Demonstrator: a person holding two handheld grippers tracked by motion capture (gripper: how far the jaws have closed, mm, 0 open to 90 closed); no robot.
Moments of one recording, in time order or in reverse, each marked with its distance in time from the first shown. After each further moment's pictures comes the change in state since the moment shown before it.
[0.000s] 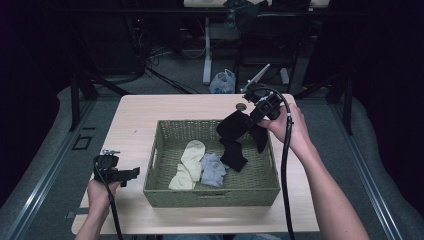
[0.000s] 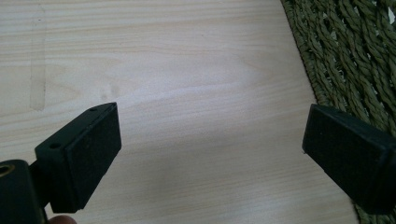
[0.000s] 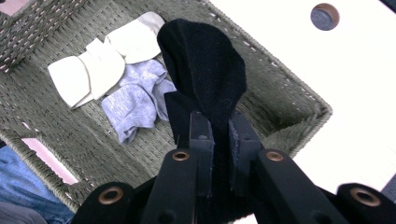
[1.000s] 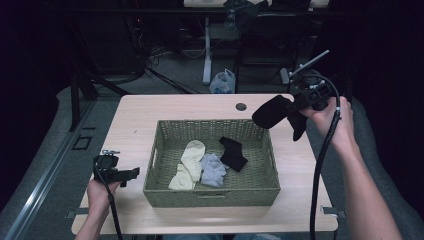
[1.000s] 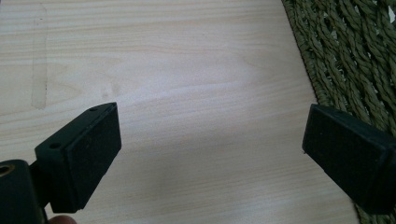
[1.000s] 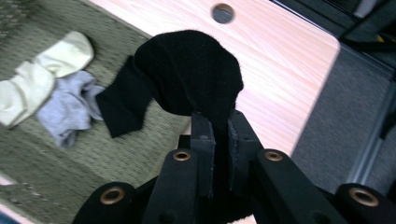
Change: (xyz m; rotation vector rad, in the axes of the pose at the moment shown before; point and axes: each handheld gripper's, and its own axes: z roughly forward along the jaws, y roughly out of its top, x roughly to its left) left arm -0.001 0.000 0.000 0.003 0.002 -0.001; right arm -0.071 -0.054 -0.059 -0.109 -0.161 0.170
